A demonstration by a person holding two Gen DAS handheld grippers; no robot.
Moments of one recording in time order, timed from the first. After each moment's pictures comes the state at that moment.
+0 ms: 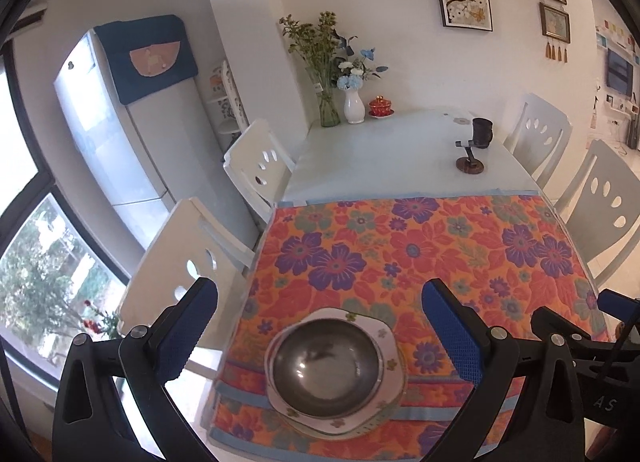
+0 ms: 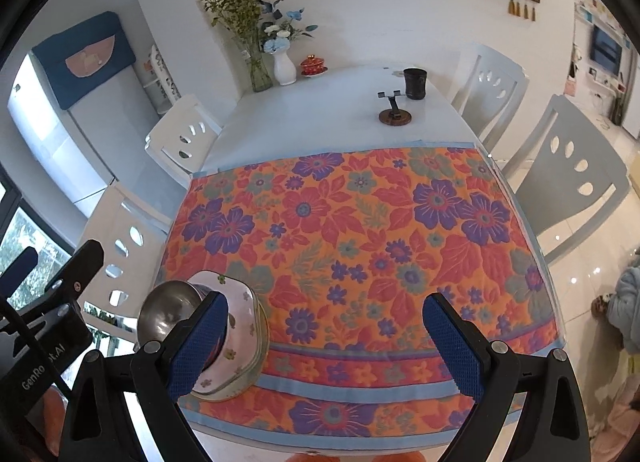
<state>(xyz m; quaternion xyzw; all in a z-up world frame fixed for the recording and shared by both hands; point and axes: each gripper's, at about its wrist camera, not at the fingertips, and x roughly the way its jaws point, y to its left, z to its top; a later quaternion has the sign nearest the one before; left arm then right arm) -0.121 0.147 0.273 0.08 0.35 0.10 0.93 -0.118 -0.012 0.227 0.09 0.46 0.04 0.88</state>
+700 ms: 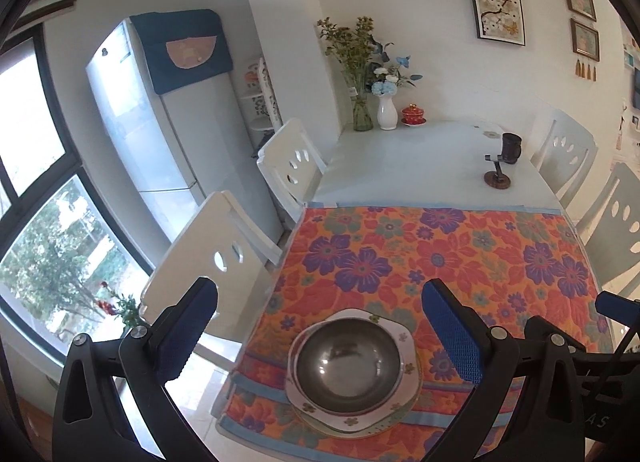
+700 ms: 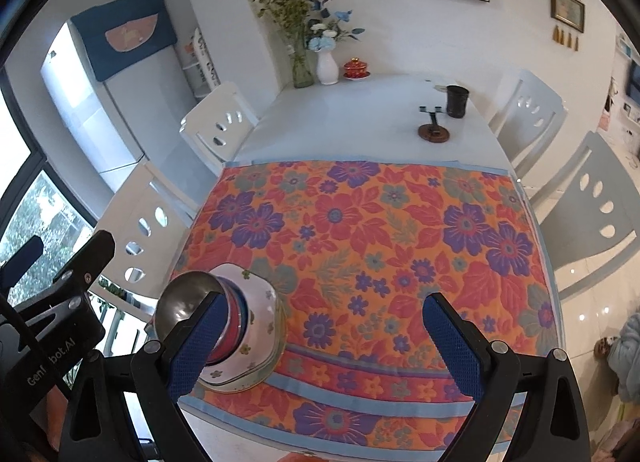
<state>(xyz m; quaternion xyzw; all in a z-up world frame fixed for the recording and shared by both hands) -0.129 0.166 0.284 0.07 0.34 0.15 0.93 -0.109 0.013 0.240 0.05 0.46 0.11 0.88</state>
